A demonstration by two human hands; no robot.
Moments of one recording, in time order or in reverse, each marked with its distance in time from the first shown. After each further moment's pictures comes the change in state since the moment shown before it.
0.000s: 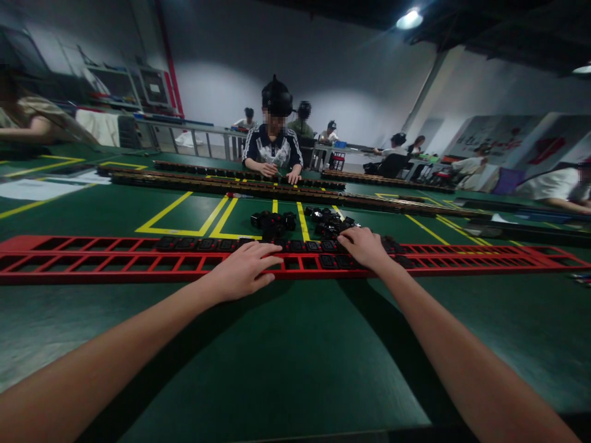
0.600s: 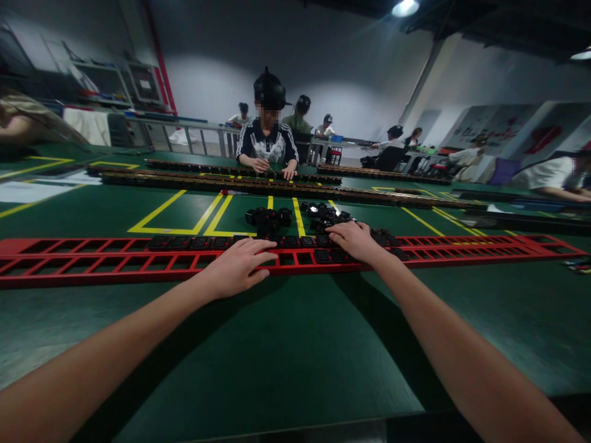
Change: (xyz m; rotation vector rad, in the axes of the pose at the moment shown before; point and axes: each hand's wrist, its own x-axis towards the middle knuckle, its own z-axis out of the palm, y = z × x) left_hand -0.001 -0.001 0.000 0.011 0.002 0.002; right_hand 0.005 0.002 0.007 0.064 -0.042 -0.182
